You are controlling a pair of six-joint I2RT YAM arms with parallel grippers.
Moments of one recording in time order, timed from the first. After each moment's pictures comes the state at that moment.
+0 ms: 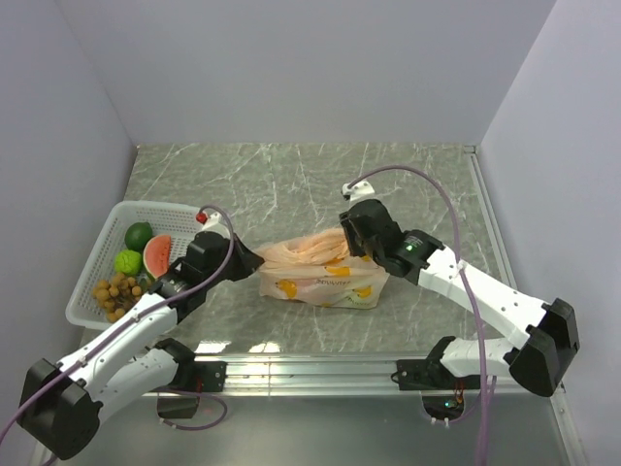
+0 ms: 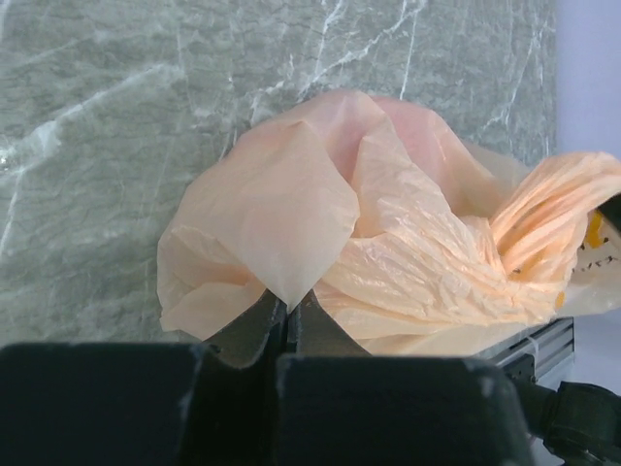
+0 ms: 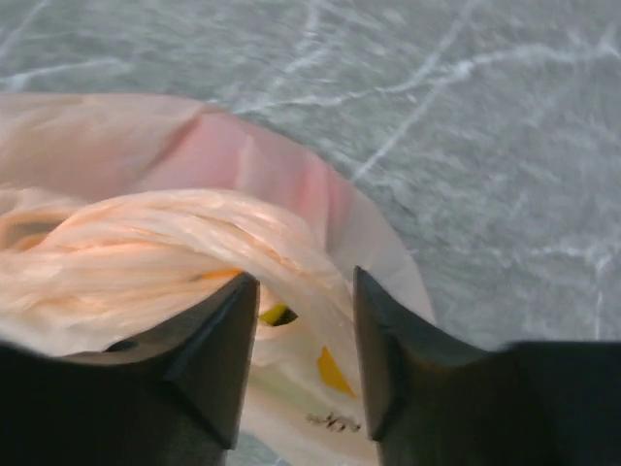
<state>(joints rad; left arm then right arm) -0.53 0.90 0.54 -0.16 0.03 -0.80 0.80 1.22 1.05 -0.51 0.35 0.20</state>
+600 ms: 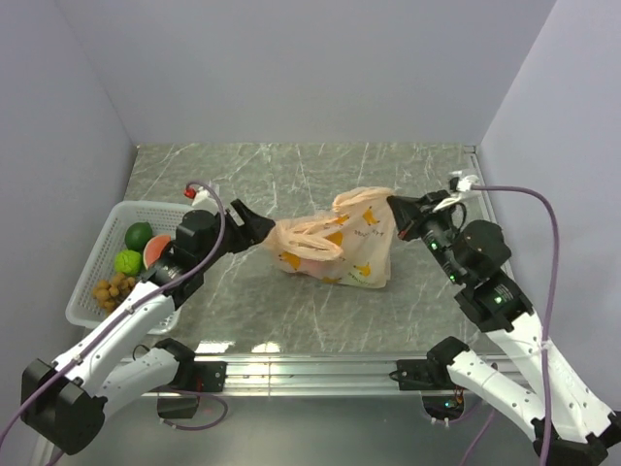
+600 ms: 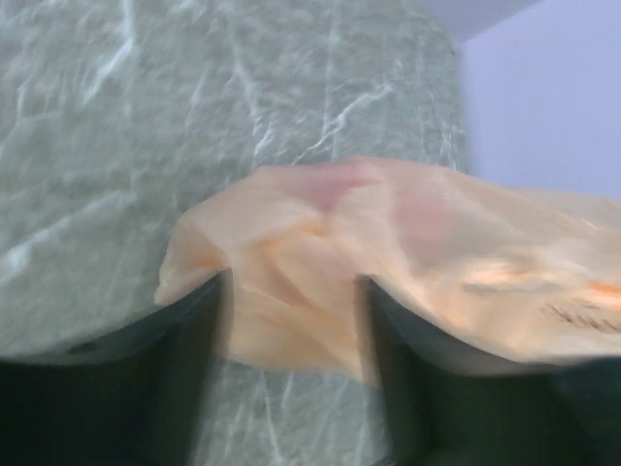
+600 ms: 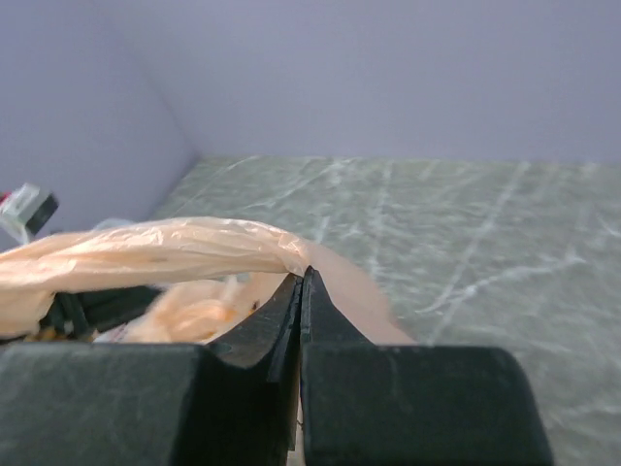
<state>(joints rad) -0.50 0.94 0.70 -0.11 -0.02 -0.82 0.56 0.70 0.94 -0.19 0.15 0.32</state>
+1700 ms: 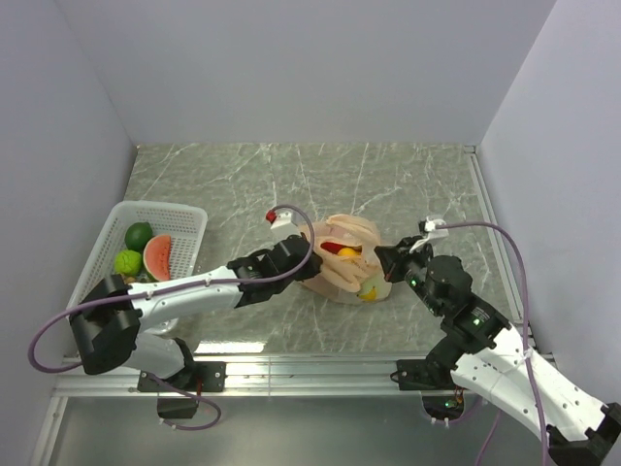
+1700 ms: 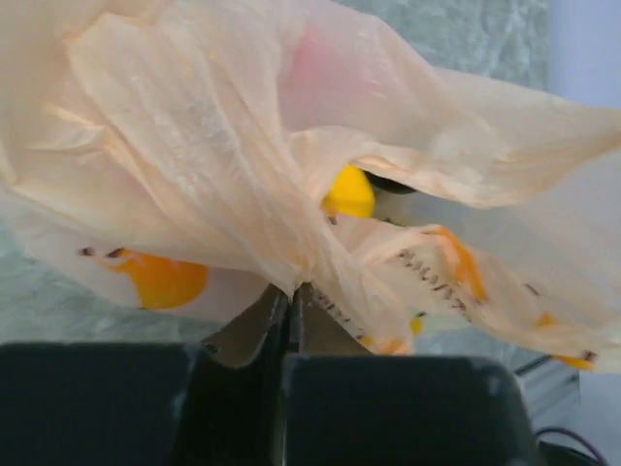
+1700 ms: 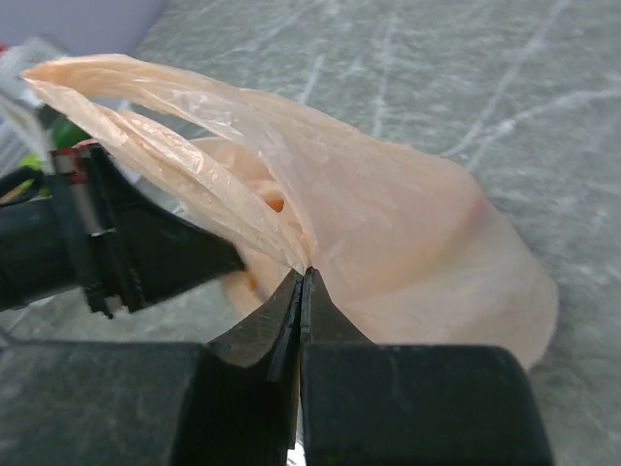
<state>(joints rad) -1.02 1.40 0.87 -0.06 -0.41 -1.04 0.71 0.54 0.55 -0.20 0.21 0.41</state>
